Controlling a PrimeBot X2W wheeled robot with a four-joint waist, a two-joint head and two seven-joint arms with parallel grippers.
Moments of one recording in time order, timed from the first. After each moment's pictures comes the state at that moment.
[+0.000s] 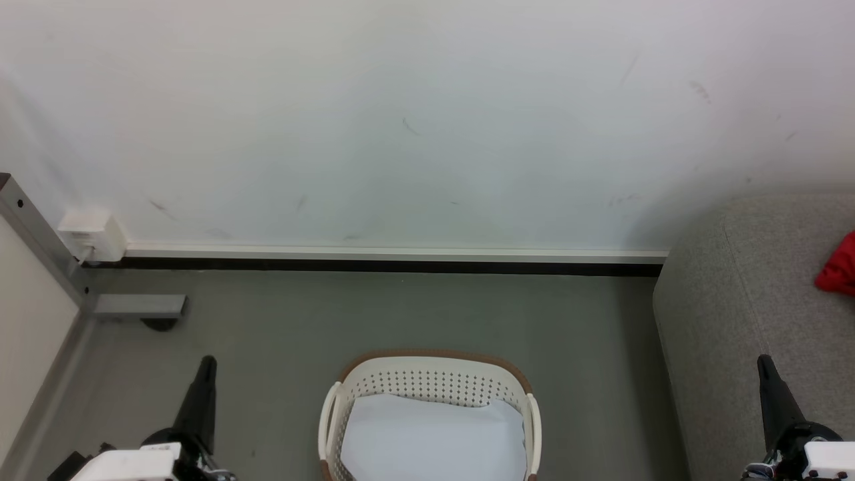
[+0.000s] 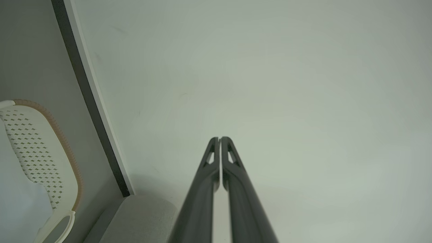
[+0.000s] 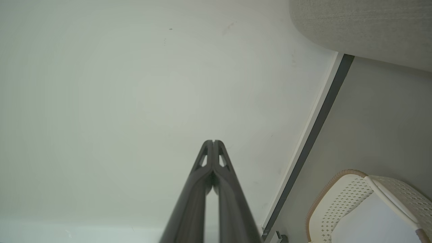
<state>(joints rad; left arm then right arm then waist) -0.11 0.05 0.11 0.25 -1.61 -0.13 0.11 -0.10 -0.05 -0.11 0.24 1.61 0.13 0.11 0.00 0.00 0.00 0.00</state>
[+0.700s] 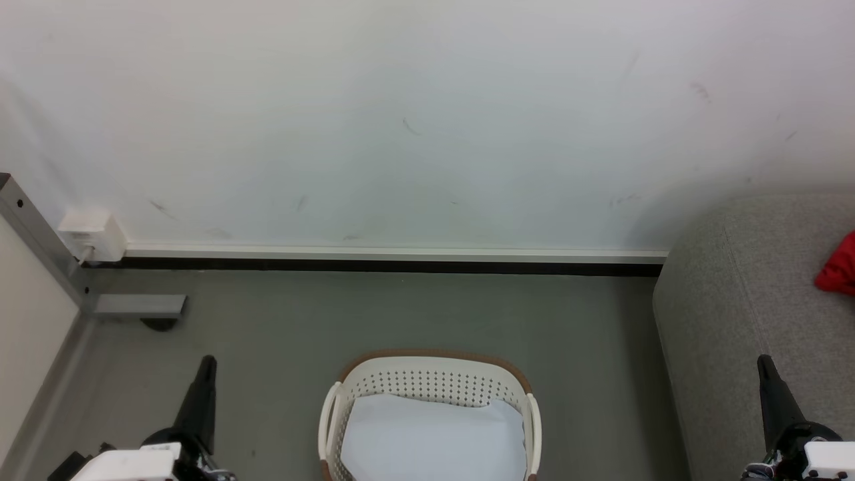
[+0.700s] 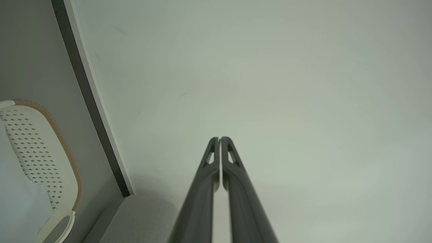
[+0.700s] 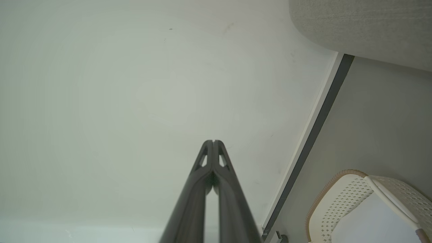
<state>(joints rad) -0.11 0.05 0.11 0.25 -1.61 -0.13 0.11 -0.10 -0.05 -0.11 0.24 1.61 0.13 0.11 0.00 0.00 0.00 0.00</state>
